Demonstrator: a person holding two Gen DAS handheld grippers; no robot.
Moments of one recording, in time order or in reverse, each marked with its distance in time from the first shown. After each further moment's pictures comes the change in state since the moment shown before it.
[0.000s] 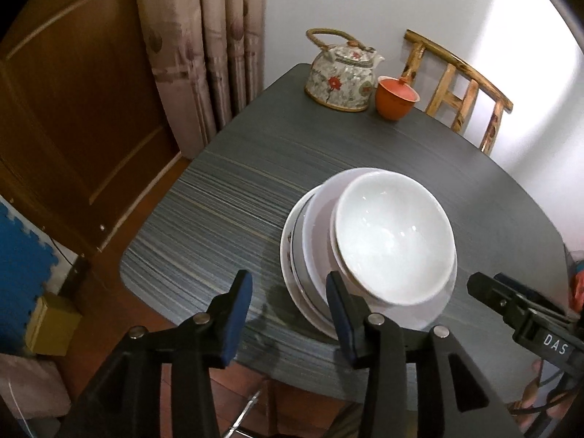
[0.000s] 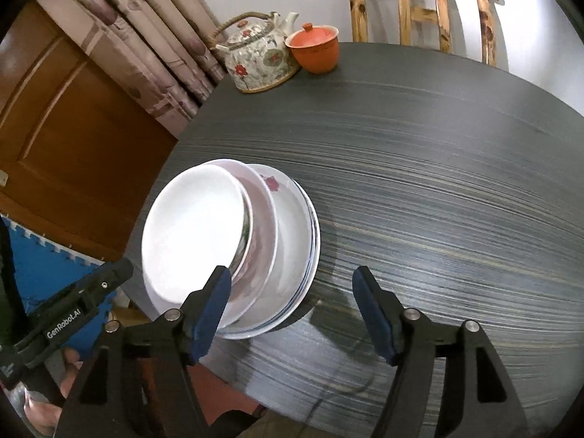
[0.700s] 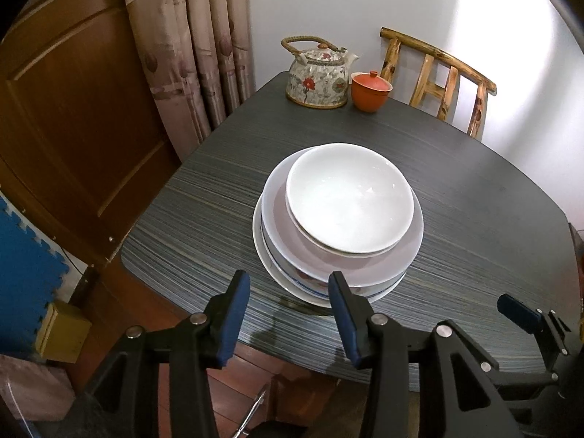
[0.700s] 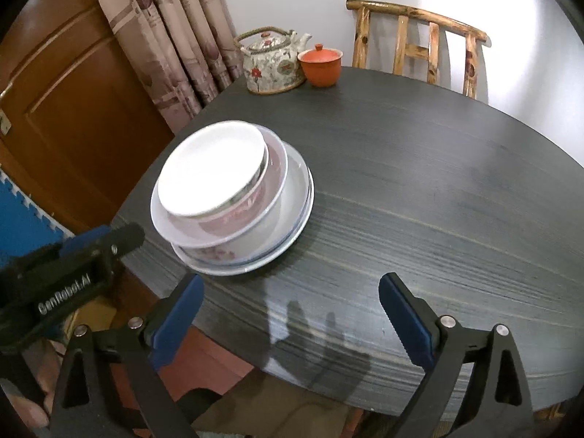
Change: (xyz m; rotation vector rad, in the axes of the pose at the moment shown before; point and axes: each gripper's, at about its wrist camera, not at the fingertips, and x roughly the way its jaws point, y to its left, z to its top) left arm -0.023 -0.040 -0.040 0.059 -0.052 0.043; right arm -0.031 0.016 -0.070 -0.096 -0.093 -0.103
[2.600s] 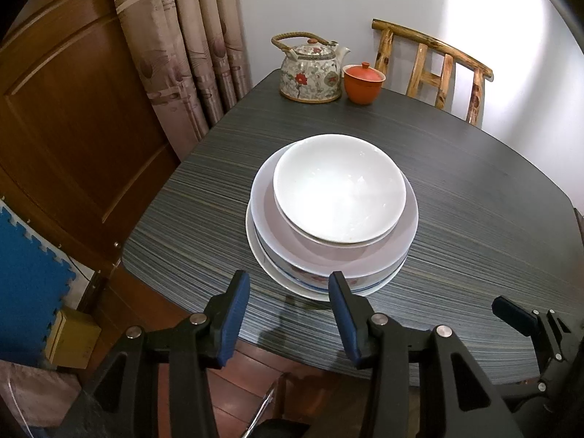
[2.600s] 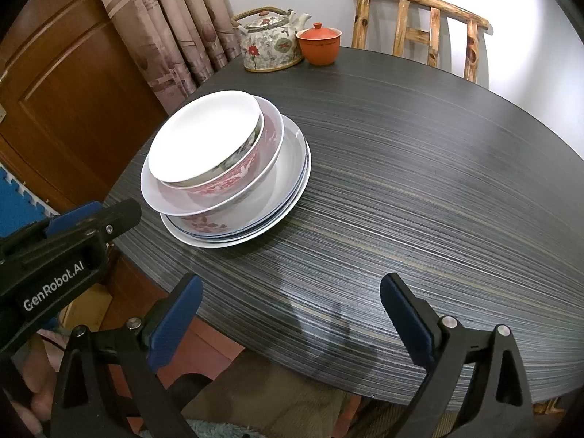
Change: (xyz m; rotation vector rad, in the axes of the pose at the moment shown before) left arm 0.003 -0.008 -0.001 0.046 0.008 0.023; right arm 0.007 0.003 -0.013 -0.007 0.048 -0.022
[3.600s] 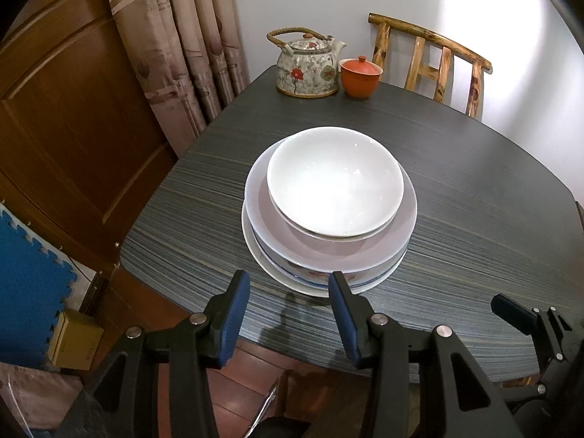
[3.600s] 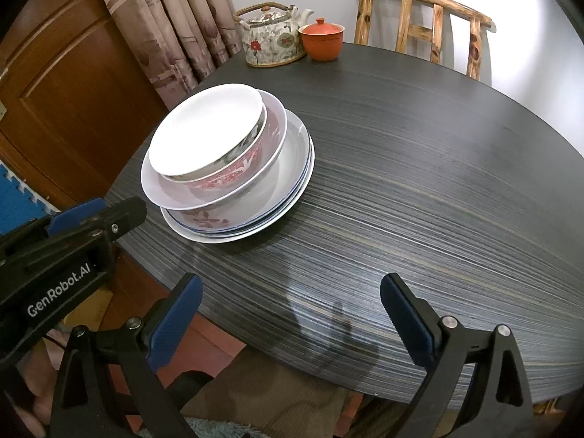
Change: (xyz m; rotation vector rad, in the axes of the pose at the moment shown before) left arm 0.001 -0.004 -0.006 0.015 0.013 0.007; right arm 0.001 0.001 -0.002 -0.007 0.013 0.006
